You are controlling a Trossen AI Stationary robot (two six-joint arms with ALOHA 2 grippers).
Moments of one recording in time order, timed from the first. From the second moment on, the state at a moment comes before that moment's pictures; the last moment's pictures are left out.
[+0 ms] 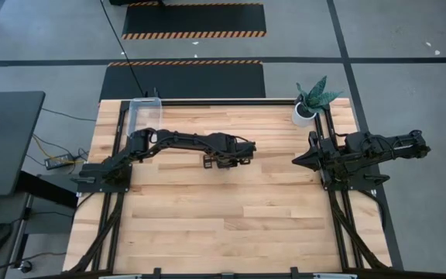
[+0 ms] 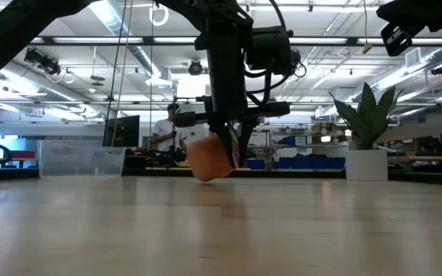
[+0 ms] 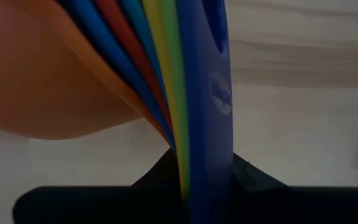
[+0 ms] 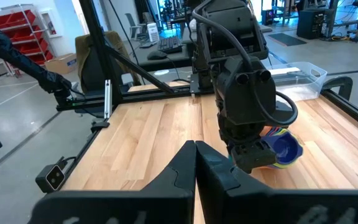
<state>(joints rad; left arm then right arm) 0.07 2.25 1.84 -0.95 -0.13 -1.55 0.20 0.26 0.44 -0.31 0.10 0.16</state>
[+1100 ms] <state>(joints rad) 0.14 2.16 2.01 -1.13 -0.05 -1.12 0.20 0.26 0.44 -0.26 0.10 0.16</state>
